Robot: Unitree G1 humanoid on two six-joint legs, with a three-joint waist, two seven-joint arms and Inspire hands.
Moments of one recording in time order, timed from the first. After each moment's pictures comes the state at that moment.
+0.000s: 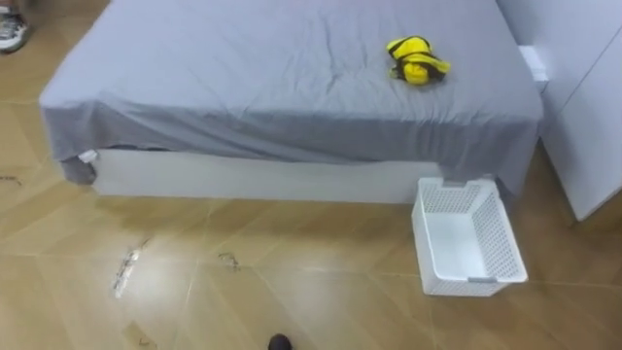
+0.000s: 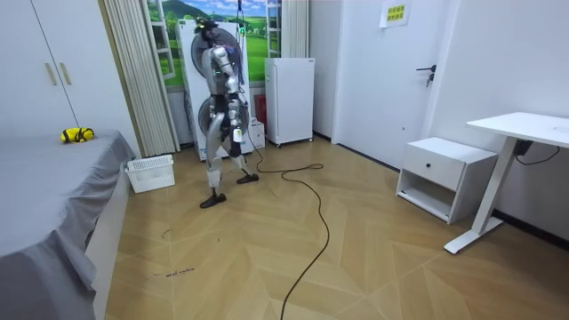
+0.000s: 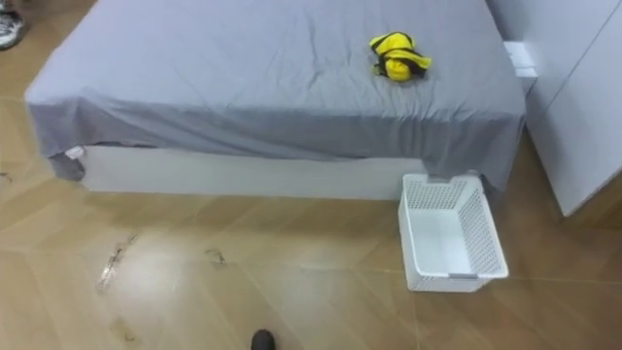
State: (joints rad) left arm 0.28 0.14 0.10 1.11 -0.55 -0.07 0.05; right arm 0.15 -0.20 0.04 1.21 0.39 0.02 0.11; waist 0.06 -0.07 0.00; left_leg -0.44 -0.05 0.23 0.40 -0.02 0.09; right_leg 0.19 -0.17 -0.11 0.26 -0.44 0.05
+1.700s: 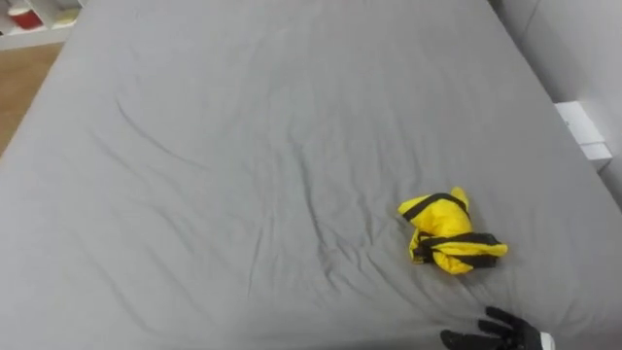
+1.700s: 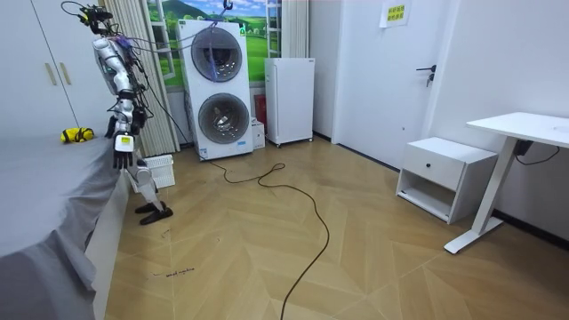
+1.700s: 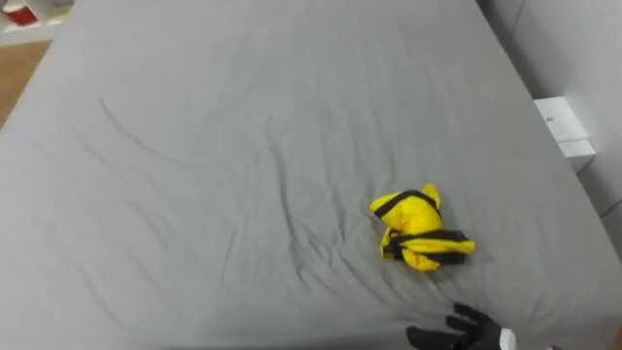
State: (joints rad) left arm 0.29 0.17 0.02 1.08 -0.49 -0.13 0.00; right arm 0.16 -0.22 0.06 0.57 0.21 0.17 -0.50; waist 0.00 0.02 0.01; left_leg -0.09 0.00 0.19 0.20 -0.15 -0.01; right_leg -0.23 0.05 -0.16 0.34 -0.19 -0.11
